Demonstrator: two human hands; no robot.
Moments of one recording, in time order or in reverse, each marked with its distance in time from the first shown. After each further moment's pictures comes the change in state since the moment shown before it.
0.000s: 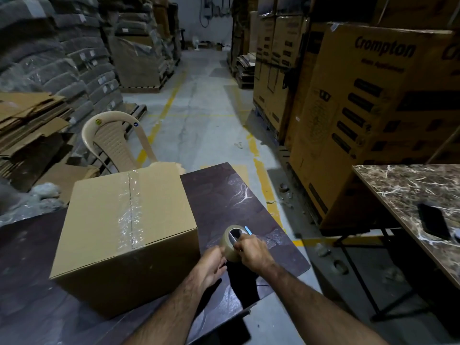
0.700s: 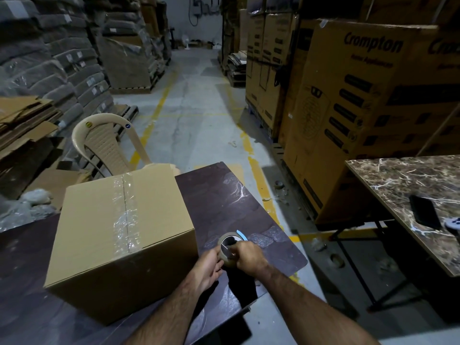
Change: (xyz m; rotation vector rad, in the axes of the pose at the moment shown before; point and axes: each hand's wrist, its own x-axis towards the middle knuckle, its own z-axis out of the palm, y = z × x) left_hand -0.012 0.001 -0.004 0.054 -0.072 -0.042; right_hand 0.000 -0.004 0.015 0.074 -0.071 0.028
